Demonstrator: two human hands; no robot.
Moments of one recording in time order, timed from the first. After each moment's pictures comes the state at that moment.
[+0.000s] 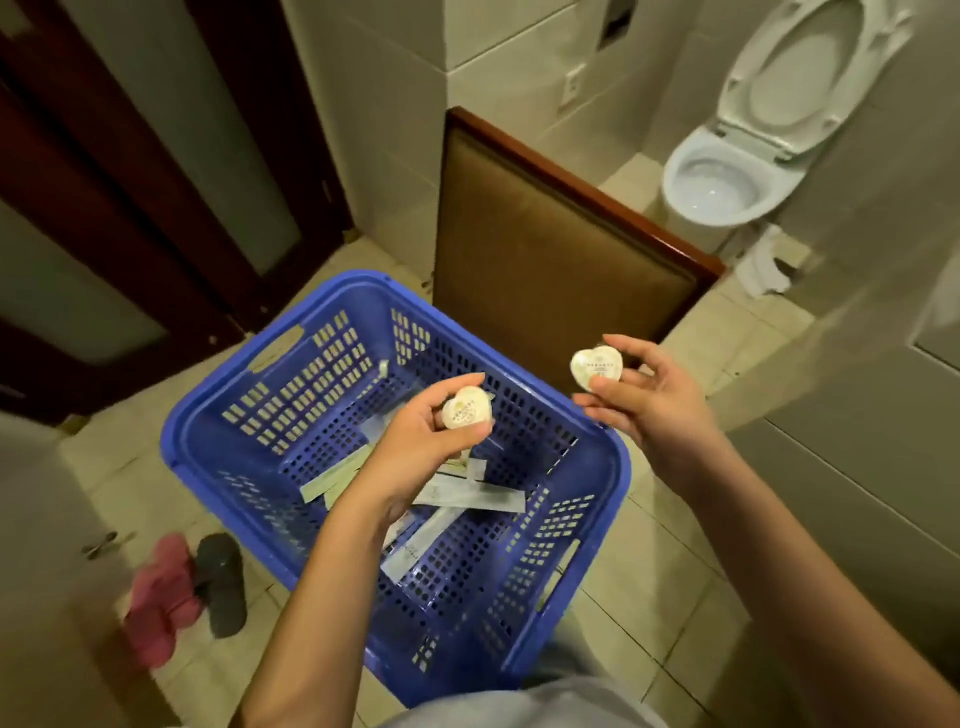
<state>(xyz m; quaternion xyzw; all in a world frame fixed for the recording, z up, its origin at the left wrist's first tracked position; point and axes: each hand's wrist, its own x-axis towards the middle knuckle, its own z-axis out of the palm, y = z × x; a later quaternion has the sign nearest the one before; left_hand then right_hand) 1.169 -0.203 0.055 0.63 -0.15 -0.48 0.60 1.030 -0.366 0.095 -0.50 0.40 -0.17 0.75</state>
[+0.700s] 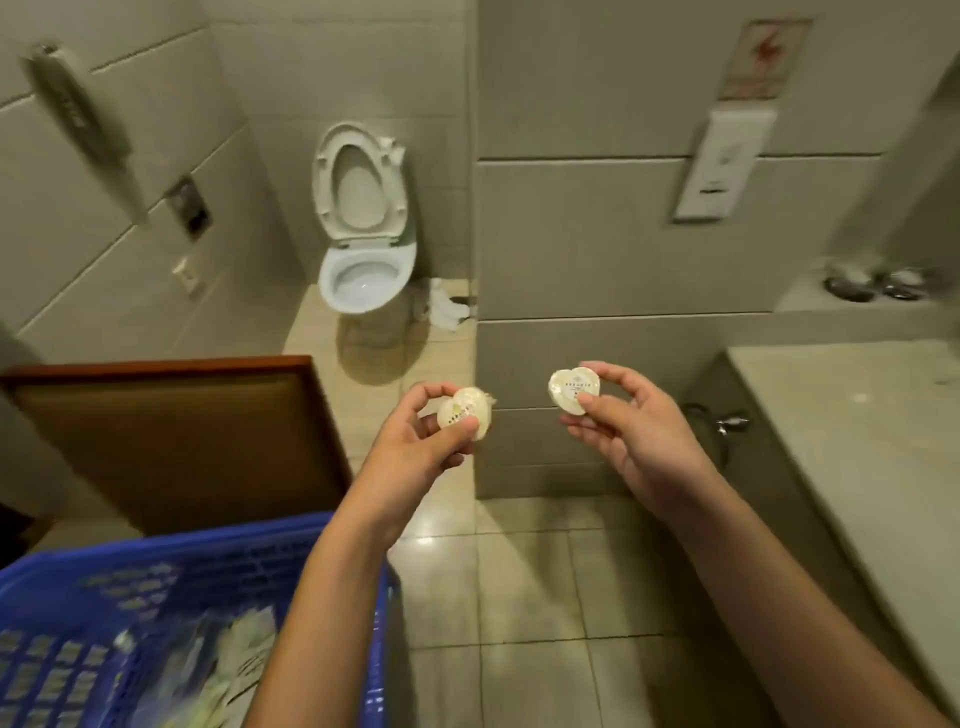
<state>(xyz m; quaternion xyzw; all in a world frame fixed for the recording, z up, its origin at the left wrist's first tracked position) 0.928 -0.326 0.174 0.49 -0.43 -0.60 0.47 0.729 -0.343 0.176 -0.34 0.45 -0.53 0.62</state>
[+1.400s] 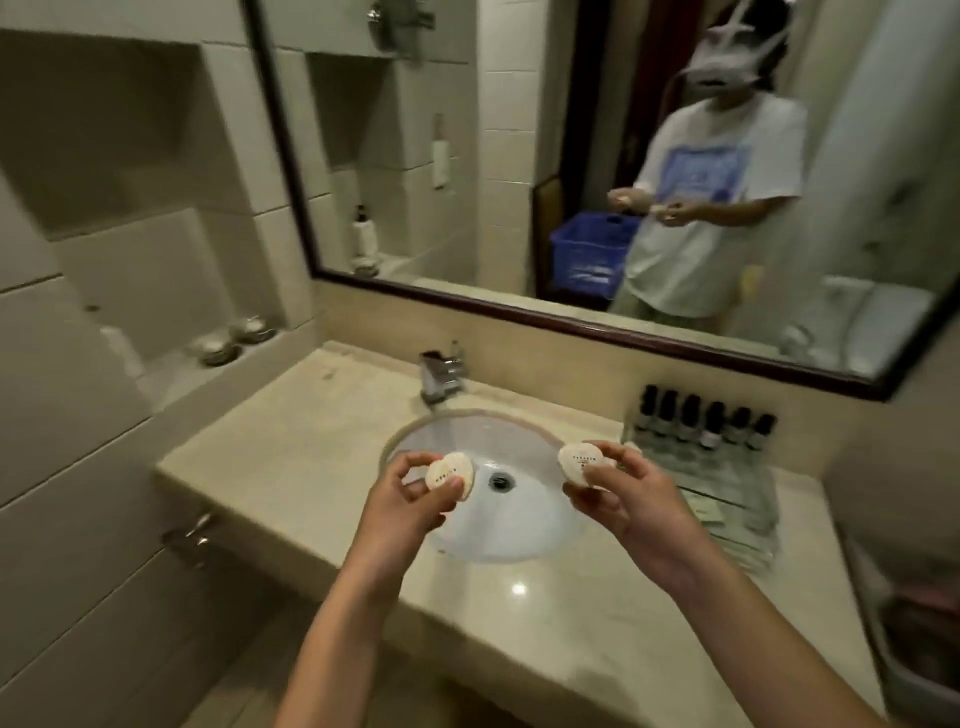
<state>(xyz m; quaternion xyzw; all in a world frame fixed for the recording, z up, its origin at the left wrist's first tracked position) 0.415 -0.117 0.173 0.23 -0.65 -0.70 0.15 0.307 0.069 0.176 -0.02 0.57 -0.79 0.24</state>
